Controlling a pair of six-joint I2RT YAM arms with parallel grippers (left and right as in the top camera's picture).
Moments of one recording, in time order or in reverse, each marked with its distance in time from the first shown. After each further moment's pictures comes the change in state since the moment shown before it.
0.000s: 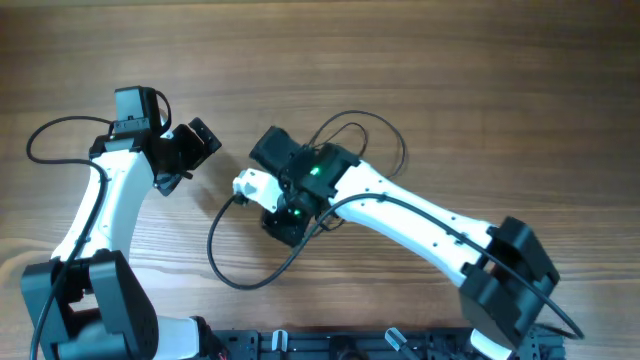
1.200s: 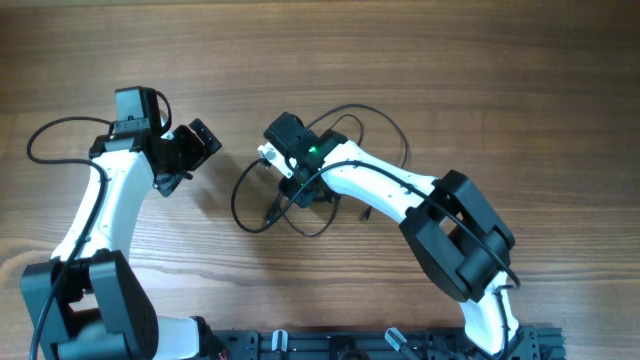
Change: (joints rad) left arm 0.000 0.001 0.000 -0.009 0.000 0.000; right arm -0.121 0.231 -0.016 0.250 0.333 0.045
